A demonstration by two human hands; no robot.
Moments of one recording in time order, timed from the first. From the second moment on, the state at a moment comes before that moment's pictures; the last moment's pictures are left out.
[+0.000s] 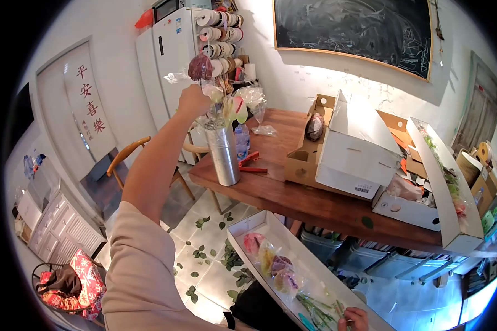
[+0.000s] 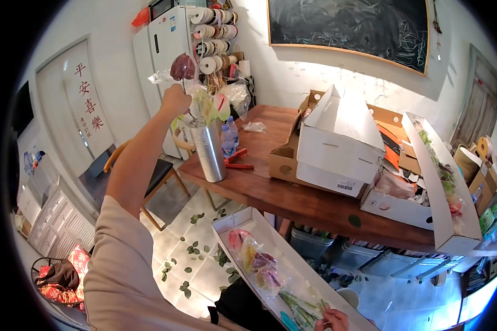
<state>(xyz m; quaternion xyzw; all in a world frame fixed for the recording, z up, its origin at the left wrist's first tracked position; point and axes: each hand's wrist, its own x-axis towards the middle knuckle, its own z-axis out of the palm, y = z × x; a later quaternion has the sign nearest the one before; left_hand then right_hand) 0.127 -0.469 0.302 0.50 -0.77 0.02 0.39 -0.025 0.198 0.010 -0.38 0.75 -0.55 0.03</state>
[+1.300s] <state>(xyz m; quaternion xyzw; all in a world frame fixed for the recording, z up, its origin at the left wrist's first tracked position) 0.105 -0.484 0.285 0.55 -0.77 0.03 0.32 -0.025 0.194 -0.004 -0.38 0.74 -0.55 0.03</state>
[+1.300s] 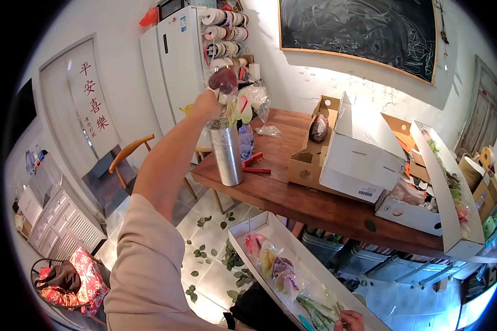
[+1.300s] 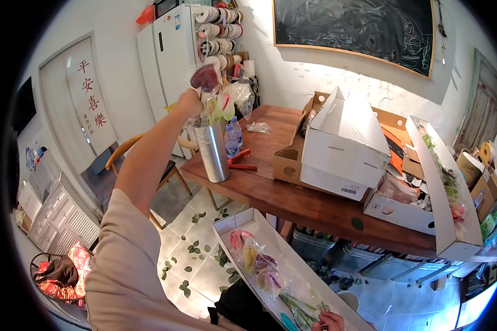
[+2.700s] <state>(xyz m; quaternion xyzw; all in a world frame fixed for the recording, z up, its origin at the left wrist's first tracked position) 0.152 -0.186 0.197 -0.03 -0.92 -0.27 0.27 -0.015 0.172 -0.011 -0.30 0.64 -0.70 0.10</state>
